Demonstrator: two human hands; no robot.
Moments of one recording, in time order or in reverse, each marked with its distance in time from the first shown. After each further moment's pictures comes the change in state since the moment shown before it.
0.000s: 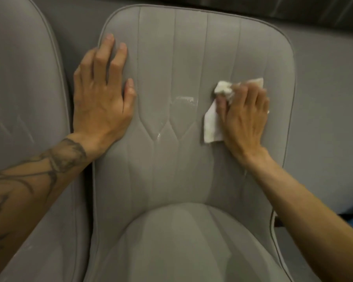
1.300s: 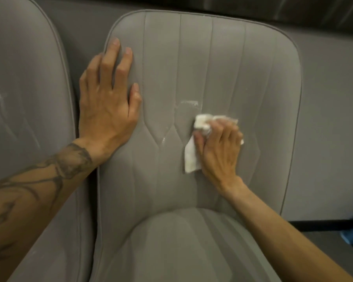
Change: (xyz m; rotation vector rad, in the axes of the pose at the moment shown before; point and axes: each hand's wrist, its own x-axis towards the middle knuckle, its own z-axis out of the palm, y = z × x) left_hand 0.001 0.001 0.000 0.008 0.014 -0.005; right_hand -0.062 -0.051 0.008 0.163 -0.063 0.035
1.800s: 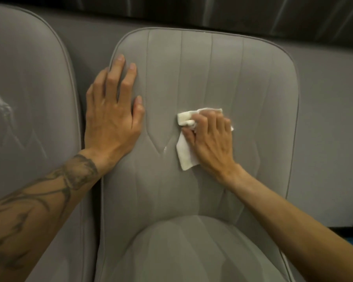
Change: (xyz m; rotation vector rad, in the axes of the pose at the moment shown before) left_hand 0.002 0.001 -0.003 -0.047 -0.021 -0.003; right_hand 0.048 -0.016 -0.011 0.052 -0.093 -0.203
